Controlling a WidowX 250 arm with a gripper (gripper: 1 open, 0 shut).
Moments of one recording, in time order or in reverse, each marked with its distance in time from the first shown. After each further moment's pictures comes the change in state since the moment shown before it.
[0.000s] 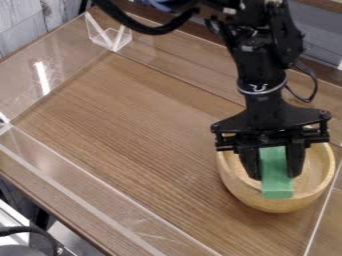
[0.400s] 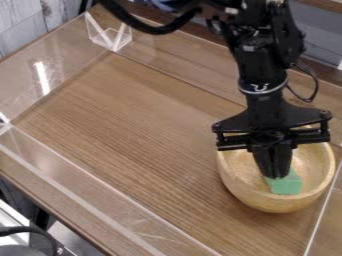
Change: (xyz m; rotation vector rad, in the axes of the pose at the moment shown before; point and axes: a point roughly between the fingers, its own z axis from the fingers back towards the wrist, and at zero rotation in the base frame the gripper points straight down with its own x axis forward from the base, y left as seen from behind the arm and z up) arm 0.002 0.000 -0.001 0.000 0.004 -0.001
